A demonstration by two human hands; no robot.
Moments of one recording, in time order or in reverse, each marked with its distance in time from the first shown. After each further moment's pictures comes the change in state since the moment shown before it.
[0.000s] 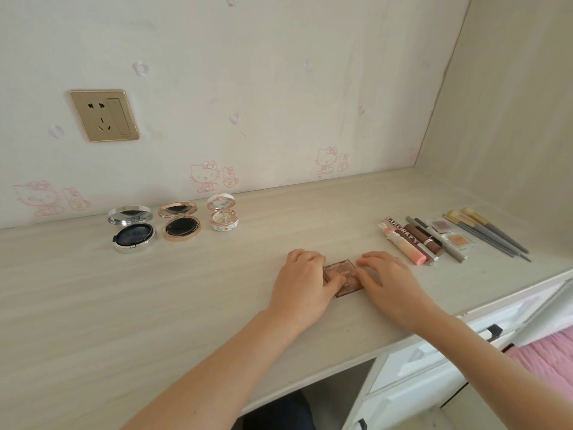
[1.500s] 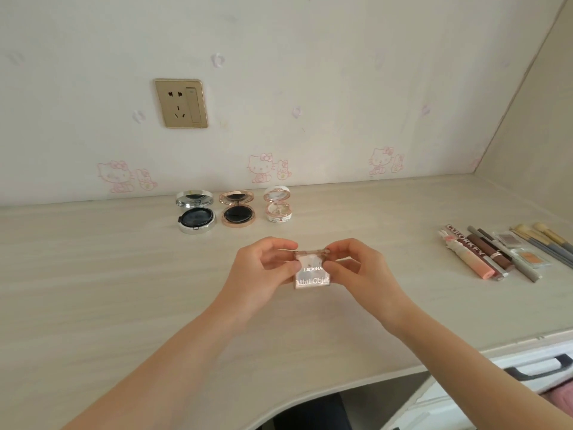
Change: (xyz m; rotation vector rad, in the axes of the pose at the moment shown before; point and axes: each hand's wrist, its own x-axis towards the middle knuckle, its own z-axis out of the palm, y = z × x) left_hand -0.063 -0.075 -0.111 -0.977 0.151 -0.385; right_hand 0.004 -0.126 0.039 0.813 -0.133 0.002
